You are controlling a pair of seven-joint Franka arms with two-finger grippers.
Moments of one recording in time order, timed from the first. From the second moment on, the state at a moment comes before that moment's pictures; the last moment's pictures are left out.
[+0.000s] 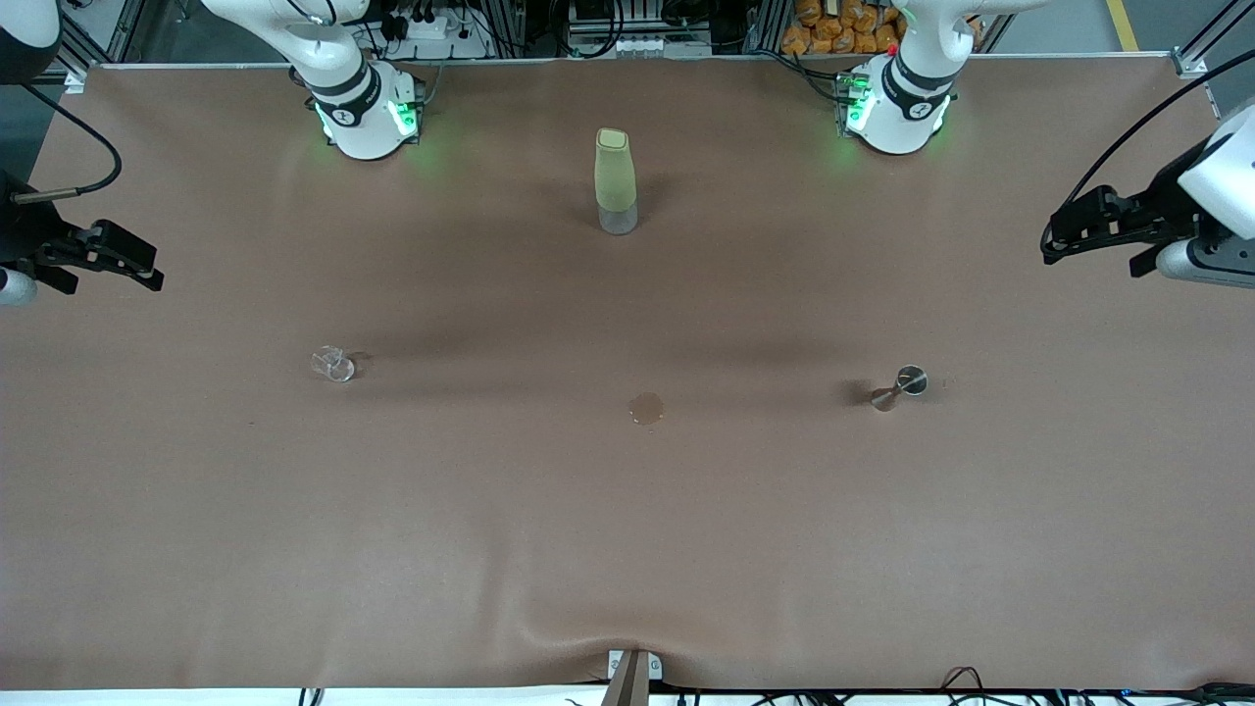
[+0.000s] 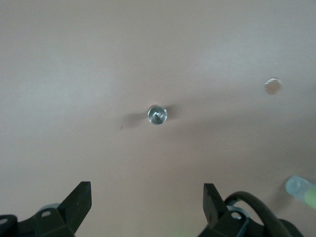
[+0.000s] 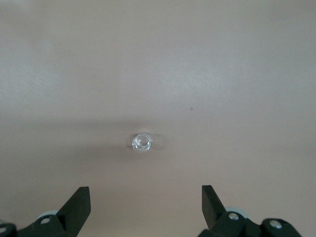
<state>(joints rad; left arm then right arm) 0.05 0.01 -0.06 -1.56 -0.17 1.57 0.21 -0.03 -0.02 -0.01 -1.65 0.00 1.65 -0.07</state>
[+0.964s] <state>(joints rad) 0.38 0.21 -0.05 -1.89 -0.71 1.74 1.23 -0.04 -0.01 -0.01 -1.65 0.00 1.65 -0.07</state>
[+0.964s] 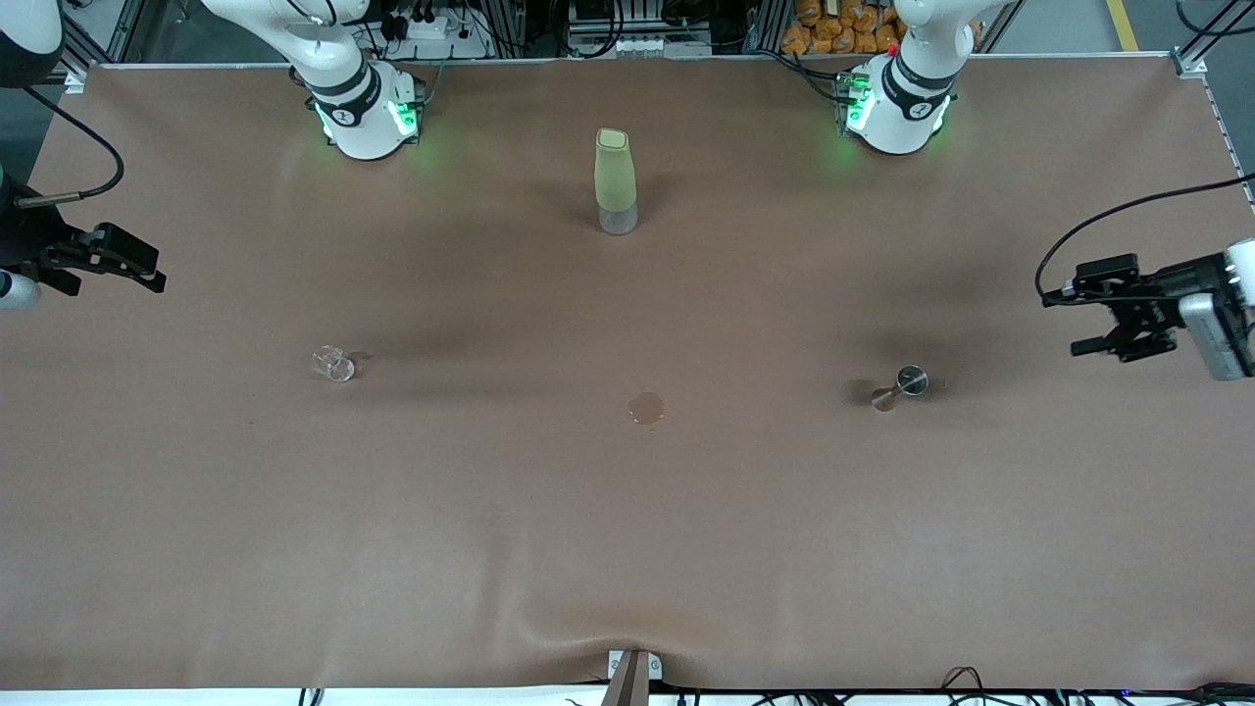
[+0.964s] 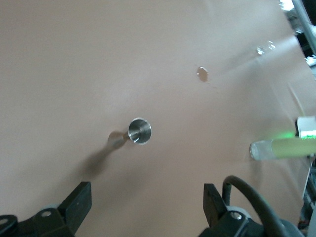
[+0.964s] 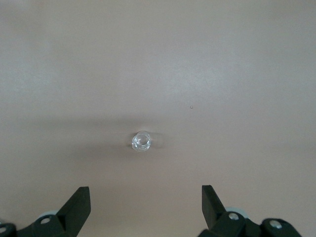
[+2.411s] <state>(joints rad) 0.45 0.68 -0.06 -1.80 -1.00 1.60 2.51 -0.19 -0.01 -0.02 -1.64 -0.01 1.66 -1.22</state>
